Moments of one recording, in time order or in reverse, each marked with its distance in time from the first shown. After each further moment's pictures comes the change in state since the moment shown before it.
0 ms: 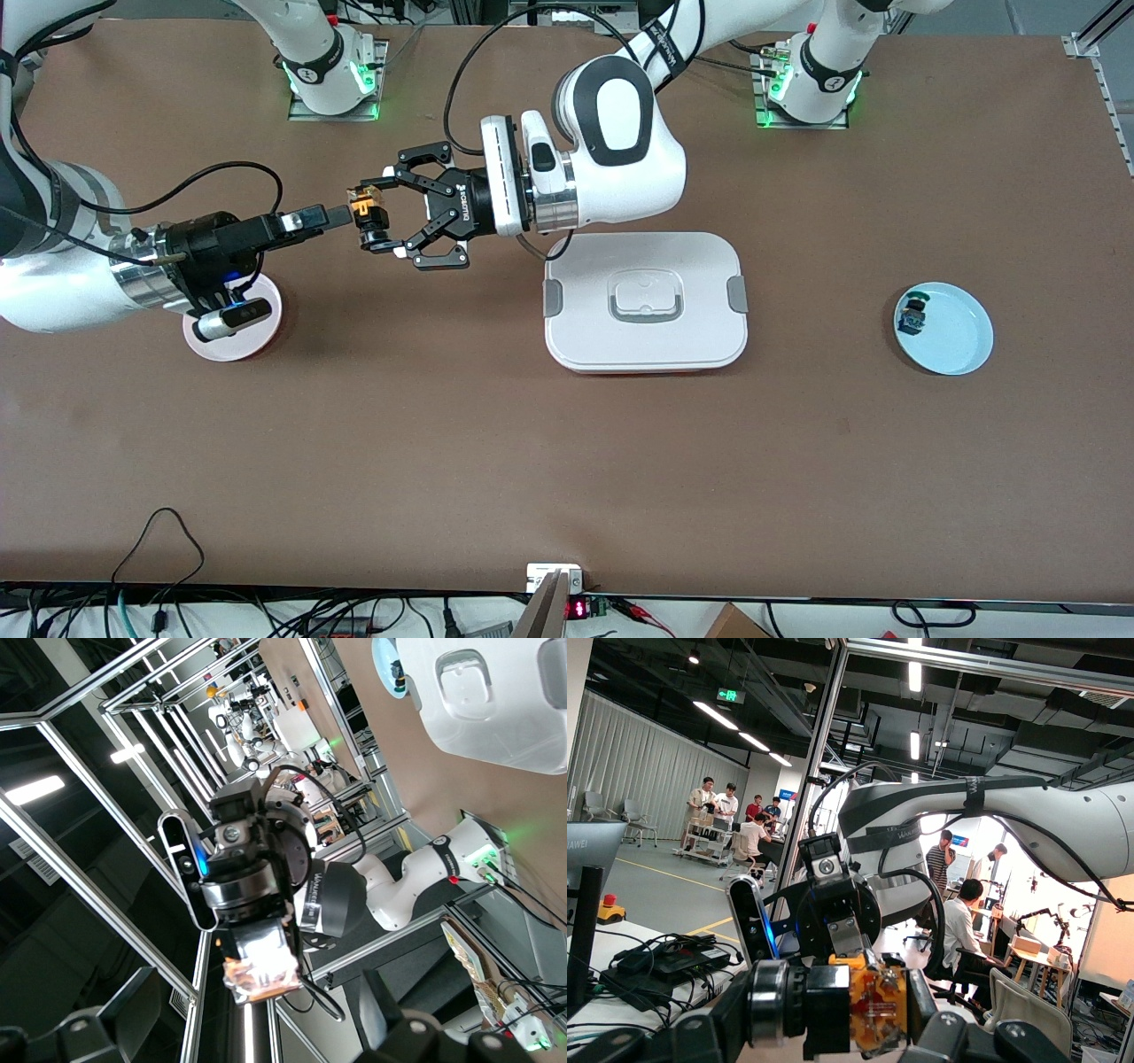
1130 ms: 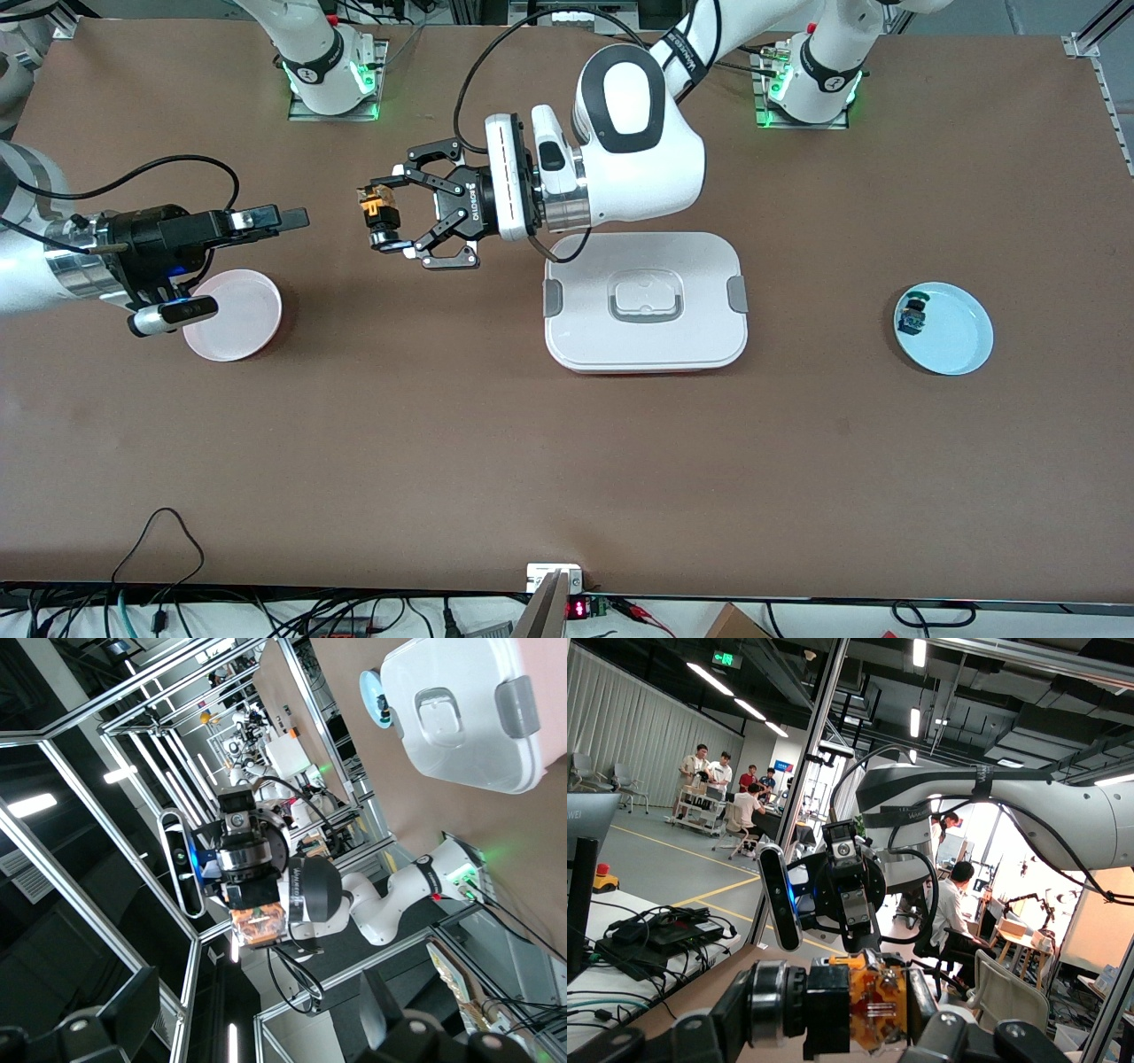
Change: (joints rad) left arm 0.018 -0.027 -0.004 -0.012 0.130 0.000 -0.167; right arm -0.070 -0.034 -0.002 0.003 -0.055 -0.001 0.001
